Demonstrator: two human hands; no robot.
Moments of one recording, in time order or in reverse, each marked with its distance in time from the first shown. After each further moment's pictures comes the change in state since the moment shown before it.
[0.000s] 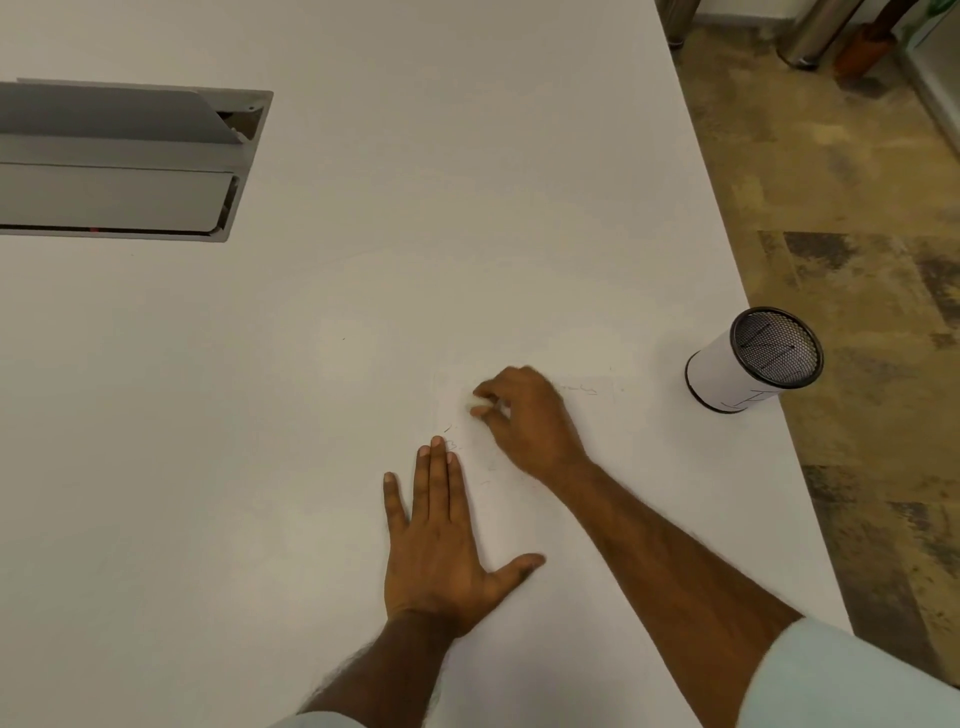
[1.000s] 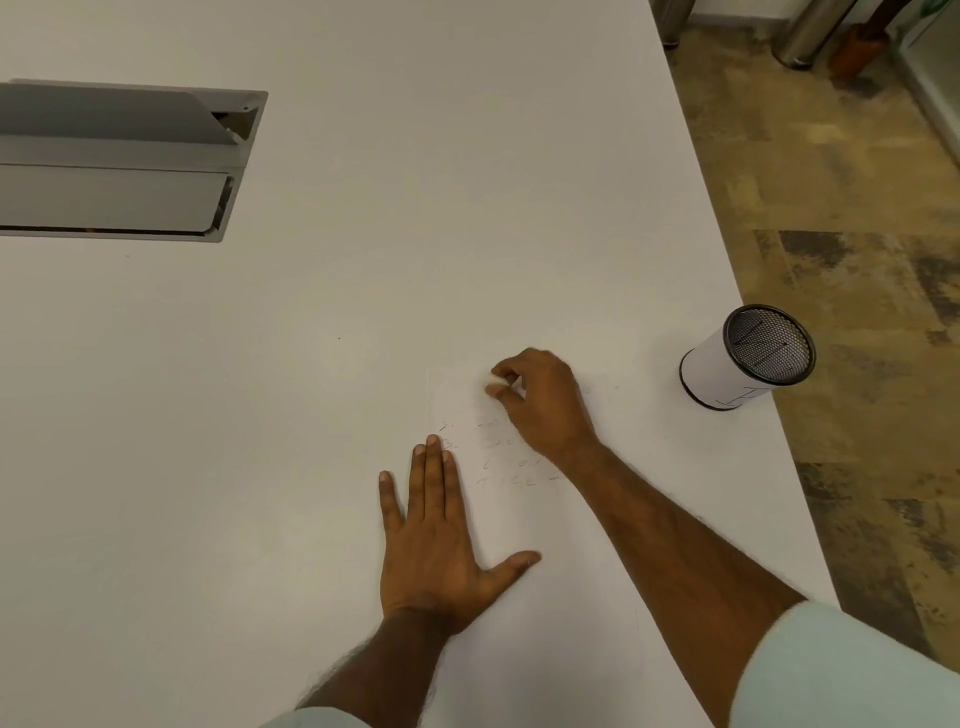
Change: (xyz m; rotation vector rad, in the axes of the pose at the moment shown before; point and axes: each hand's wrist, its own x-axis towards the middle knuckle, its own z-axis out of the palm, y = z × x) left_hand 0.000 0.000 0.001 0.010 0.009 0.001; right_hand 0.011 0.013 -0.013 0.014 0.067 0.082
